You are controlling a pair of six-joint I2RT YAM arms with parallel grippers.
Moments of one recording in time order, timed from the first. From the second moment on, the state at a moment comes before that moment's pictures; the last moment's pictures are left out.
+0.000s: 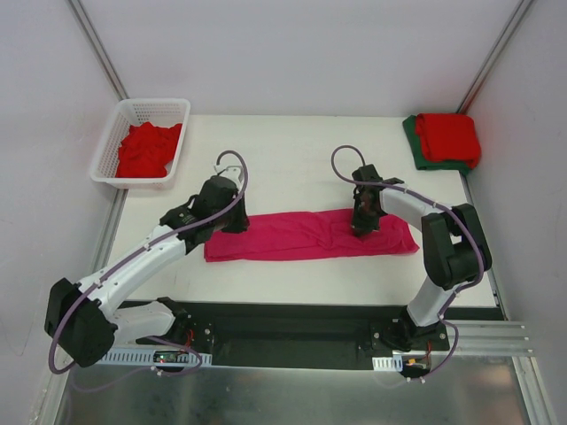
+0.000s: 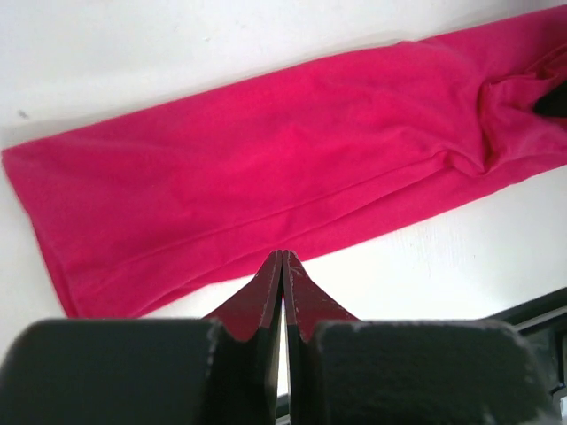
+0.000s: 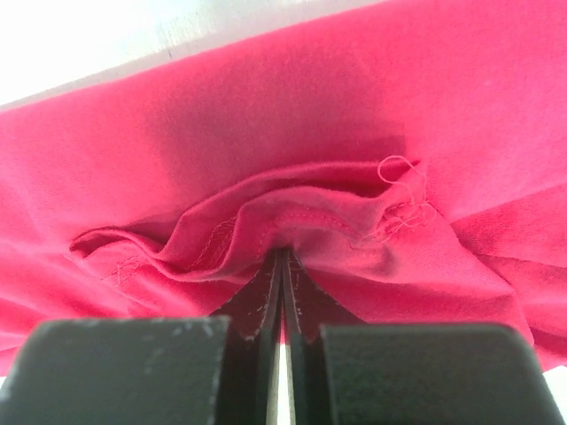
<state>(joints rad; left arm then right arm) -0.61 1.11 0.89 -0.54 -0.06 -0.48 0.36 1.72 1.06 -0.67 0.07 0.52</state>
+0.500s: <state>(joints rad) -0.61 1.37 0.75 -0.20 0.05 -0.49 0.36 1.72 1.06 -0.67 0.06 0.52</state>
